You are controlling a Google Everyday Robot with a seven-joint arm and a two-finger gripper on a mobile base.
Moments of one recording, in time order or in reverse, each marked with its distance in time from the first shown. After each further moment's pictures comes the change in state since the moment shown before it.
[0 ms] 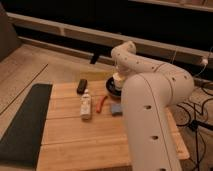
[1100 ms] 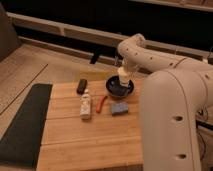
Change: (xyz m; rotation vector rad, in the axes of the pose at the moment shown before) arm -0.003 -0.029 -0.060 -0.048 -0.065 0.051
